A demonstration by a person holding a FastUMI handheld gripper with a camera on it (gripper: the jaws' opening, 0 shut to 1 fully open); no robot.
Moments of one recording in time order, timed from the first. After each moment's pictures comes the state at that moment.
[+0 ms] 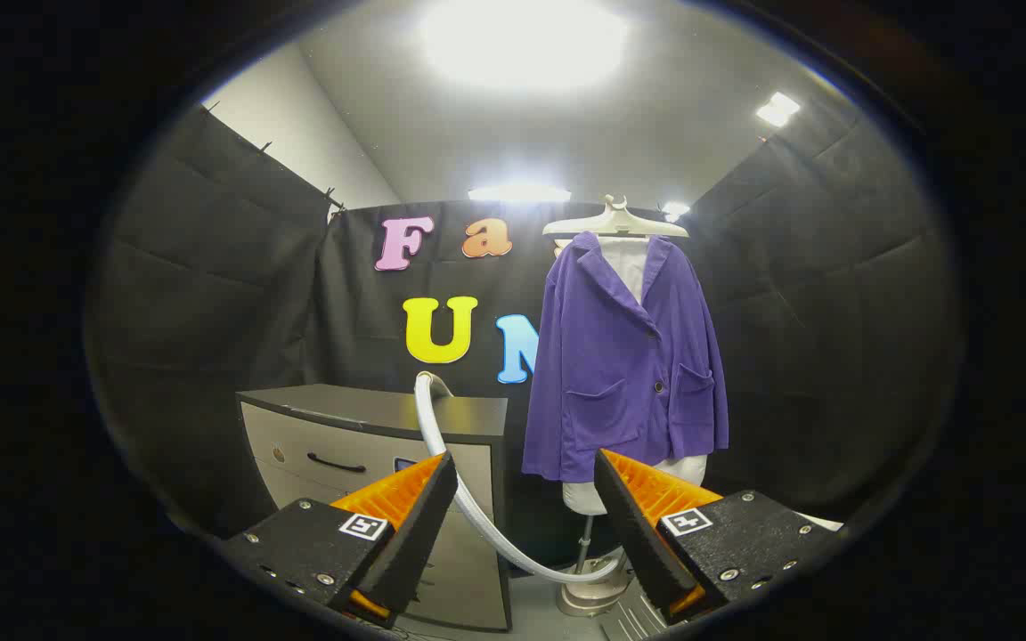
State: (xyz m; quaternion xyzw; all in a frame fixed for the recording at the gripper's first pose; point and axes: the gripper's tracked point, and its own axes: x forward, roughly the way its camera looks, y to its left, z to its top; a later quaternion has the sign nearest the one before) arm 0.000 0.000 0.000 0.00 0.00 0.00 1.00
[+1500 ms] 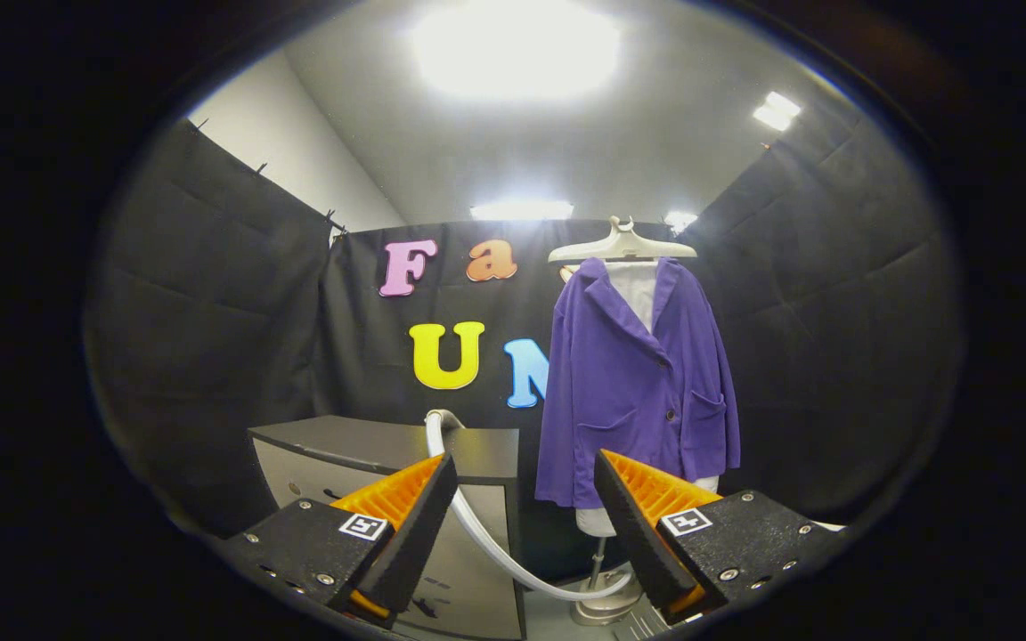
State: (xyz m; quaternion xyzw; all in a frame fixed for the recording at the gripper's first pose) arm 0.028 0.014 0.066 0.02 -0.03 0.02 1.00
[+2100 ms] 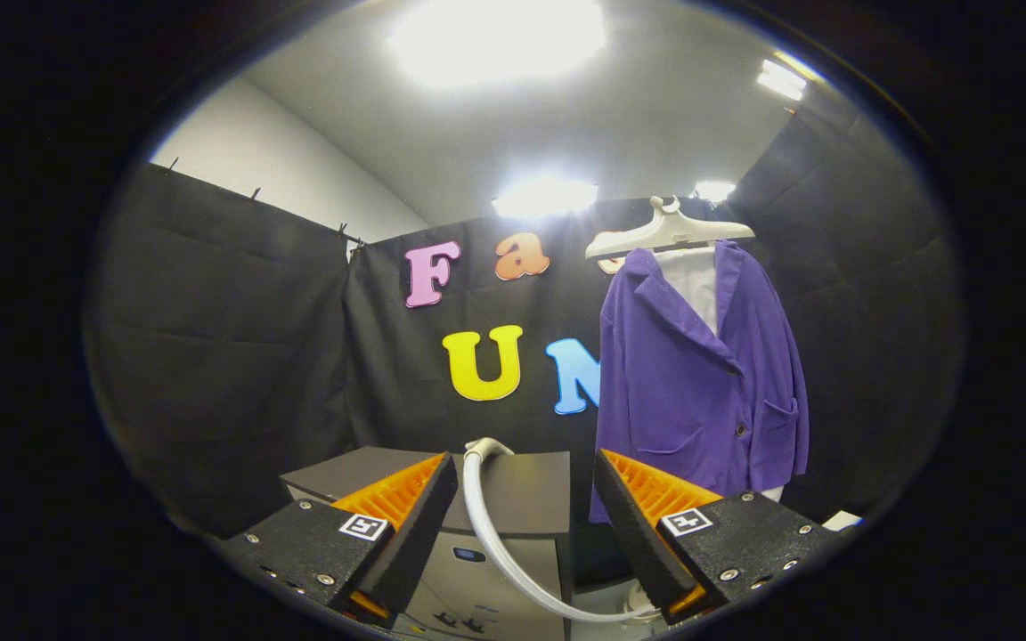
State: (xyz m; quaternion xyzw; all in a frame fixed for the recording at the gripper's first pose) arm 0.128 0.039 0.127 0.07 0.00 0.10 0.99
